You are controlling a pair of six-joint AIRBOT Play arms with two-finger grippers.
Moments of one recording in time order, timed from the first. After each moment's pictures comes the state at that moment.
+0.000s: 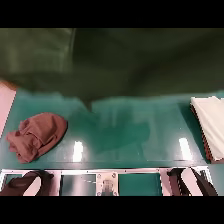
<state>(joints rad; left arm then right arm) 0.10 -0.79 1.99 0.87 -1.09 -1.16 -0.77 -0.81 1.79 -0.56 1.23 1.39</state>
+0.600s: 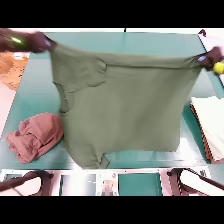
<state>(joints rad) 0.06 -1.36 1.53 0.81 -1.05 -1.19 -0.43 -1.24 1.20 -0.60 0.90 1.24</state>
